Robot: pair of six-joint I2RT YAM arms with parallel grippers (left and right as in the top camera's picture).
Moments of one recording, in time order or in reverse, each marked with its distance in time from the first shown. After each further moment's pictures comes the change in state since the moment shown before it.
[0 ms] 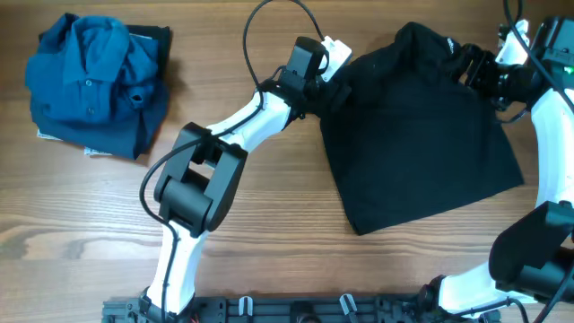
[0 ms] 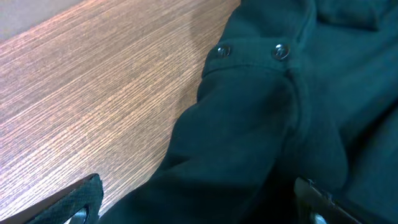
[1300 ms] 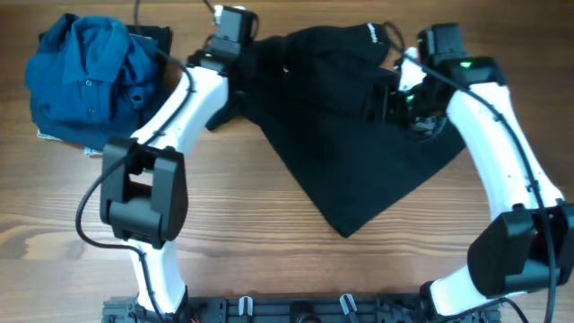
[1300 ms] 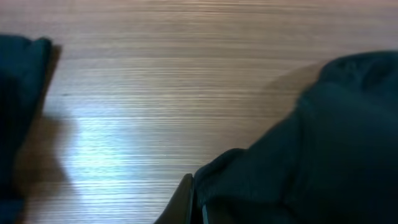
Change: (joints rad) left arm 0.252 -0.198 0.013 -0.392 -0.383 -0.413; right arm 0.433 0.000 -0.022 -0.278 0.195 0.079
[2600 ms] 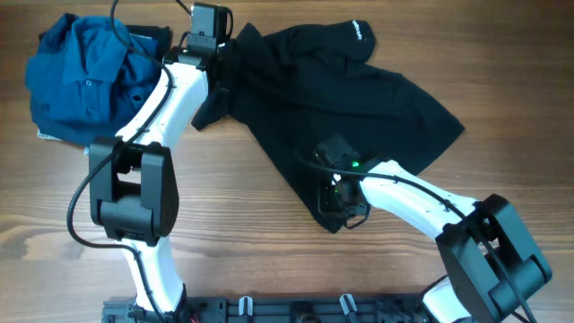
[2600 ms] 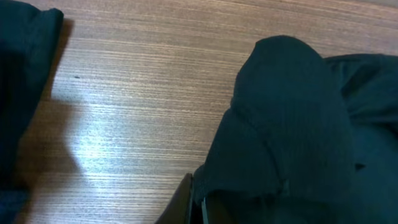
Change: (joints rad) left arm 0.084 0.000 0.000 -0.037 0.105 -0.030; right arm 0.487 -0.039 -0.615 0.402 0.160 0.401
